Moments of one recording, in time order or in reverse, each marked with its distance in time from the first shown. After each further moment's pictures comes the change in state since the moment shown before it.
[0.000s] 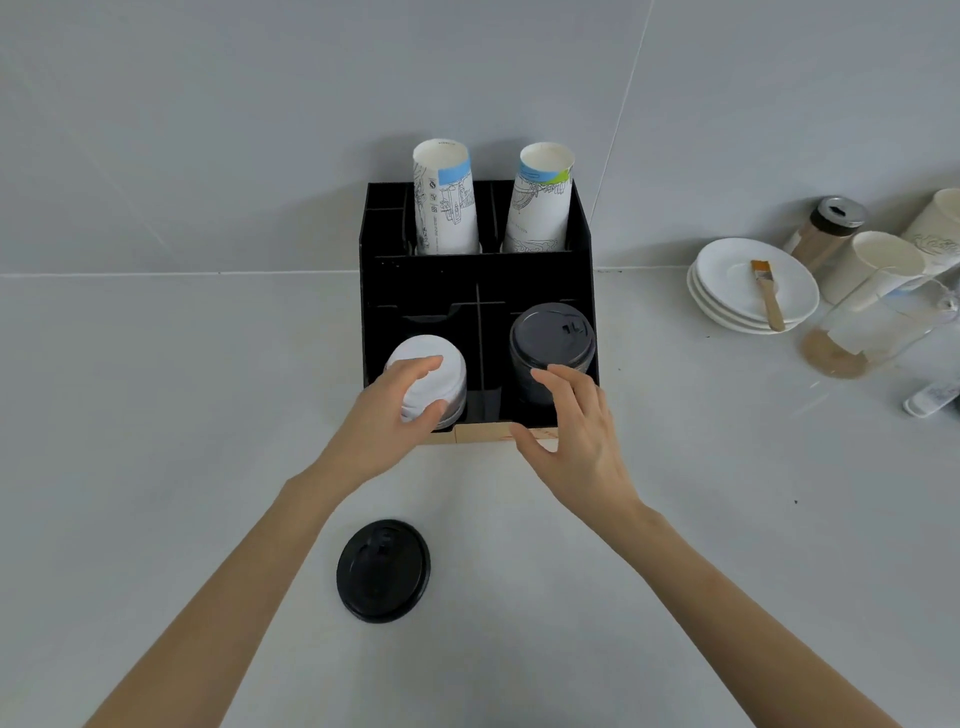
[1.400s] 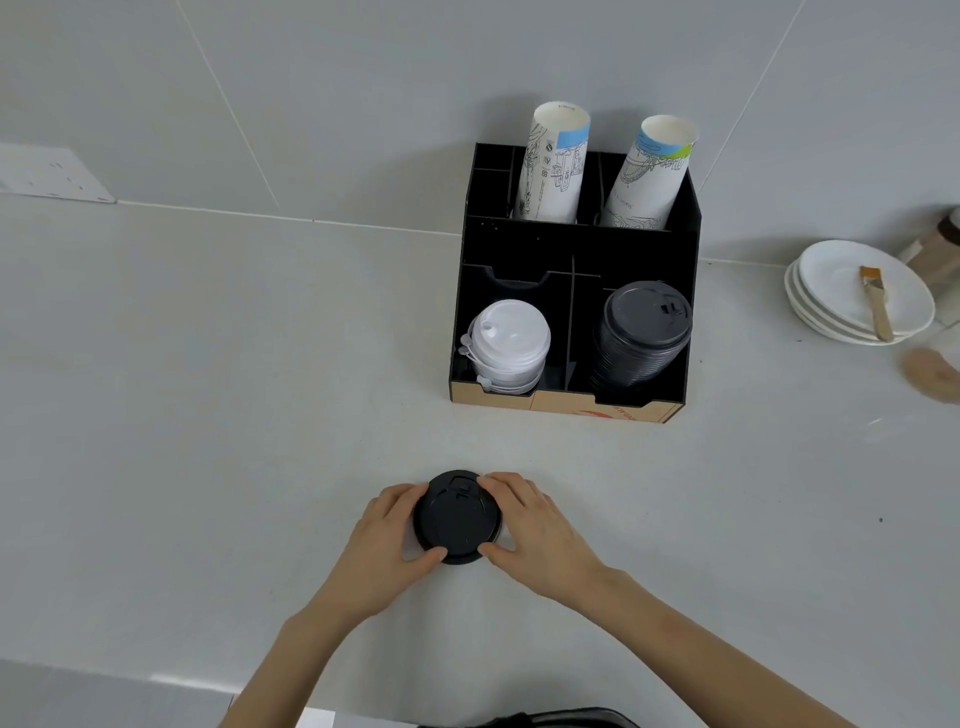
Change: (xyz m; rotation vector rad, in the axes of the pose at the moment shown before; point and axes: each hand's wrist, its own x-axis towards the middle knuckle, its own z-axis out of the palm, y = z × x) left_hand -0.147 -0.080 0.017 0.059 -0.130 -0.342; right_hand -0.070 -0.025 0.093 -0.081 -0.653 -0.193
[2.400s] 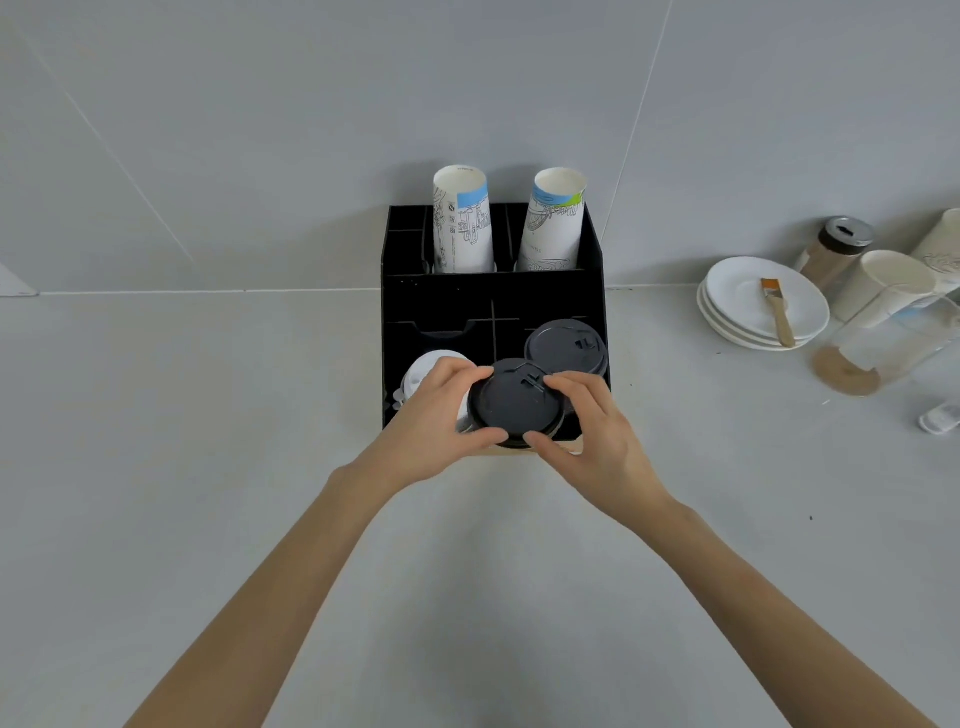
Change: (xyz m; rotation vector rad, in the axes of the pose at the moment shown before) left_hand 0.103 0.152 -0.041 0.091 0.008 0.412; right_hand -0.011 0.038 -0.130 0.131 0.627 0.057
